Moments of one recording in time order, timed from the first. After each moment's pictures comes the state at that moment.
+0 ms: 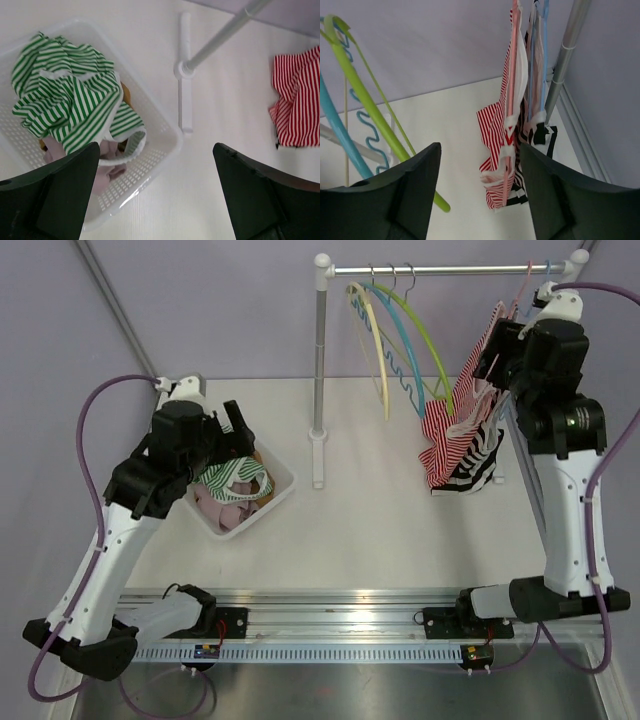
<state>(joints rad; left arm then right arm) -0.38 1.10 1.48 -0.88 -0.22 -0.48 0.13 1.30 1.91 -0.83 0.25 0.20</state>
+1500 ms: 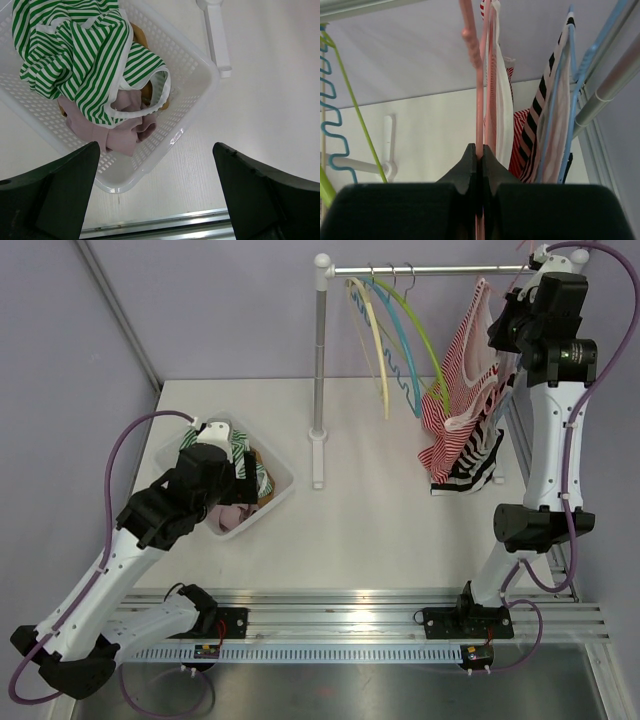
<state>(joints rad) -0.63 0.91 1.18 -0.93 -0.38 -0.37 -0.05 1.82 2.43 -0.93 -0.01 0.14</state>
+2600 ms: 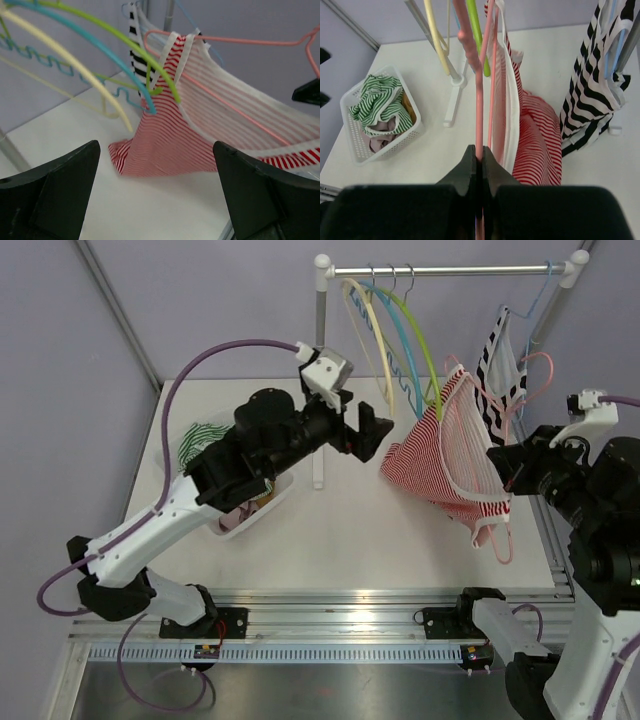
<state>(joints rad) -1.02 1.35 1.70 -0.37 -0.17 -0.15 -0.05 0.92 1.81 -1.17 -0.31 0.21</state>
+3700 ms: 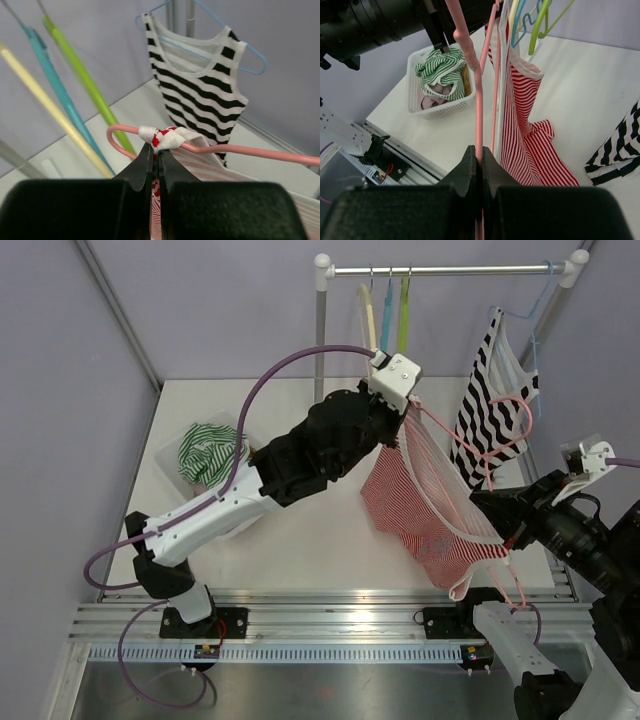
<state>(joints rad) -1.15 1.67 2.00 -0.34 -0.40 0.05 0.06 0.77 1.87 -1.27 -0.52 0.16</state>
